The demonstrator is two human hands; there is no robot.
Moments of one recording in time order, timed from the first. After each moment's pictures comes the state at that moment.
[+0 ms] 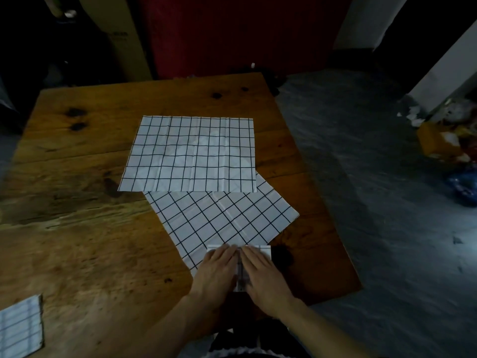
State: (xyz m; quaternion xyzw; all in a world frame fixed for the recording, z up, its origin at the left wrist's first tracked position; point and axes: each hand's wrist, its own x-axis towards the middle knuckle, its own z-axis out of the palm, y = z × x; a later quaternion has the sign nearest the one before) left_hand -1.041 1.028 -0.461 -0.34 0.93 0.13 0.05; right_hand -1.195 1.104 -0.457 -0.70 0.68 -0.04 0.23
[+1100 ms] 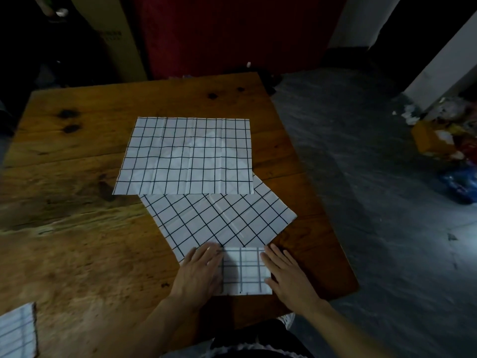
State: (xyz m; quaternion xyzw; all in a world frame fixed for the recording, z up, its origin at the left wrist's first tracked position) left_hand -1.007 1.006 -0.467 -0.35 0.93 0.10 0.04; right_hand -1.259 1.123 -0.478 -0.69 0.69 0.03 0.21
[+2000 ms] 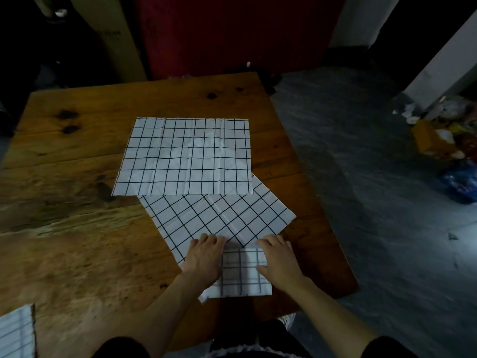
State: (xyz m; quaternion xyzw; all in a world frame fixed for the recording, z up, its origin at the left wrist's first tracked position) left_hand -1.052 0.976 -0.438 -0.41 0.89 0.13 0.15; right_hand -1.245 1.074 -0.446 -0.64 0.75 -0.01 0.20
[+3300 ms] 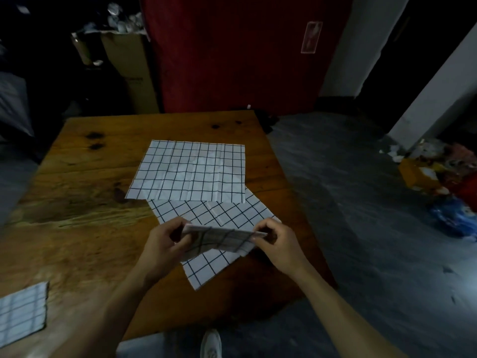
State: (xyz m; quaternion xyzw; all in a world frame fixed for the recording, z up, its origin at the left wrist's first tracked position) left_hand -0.973 1.031 -0.309 -0.40 0.76 0.42 -0.29; right_hand -1.239 1.124 -0.310 -0.54 0.64 -0.41 0.34
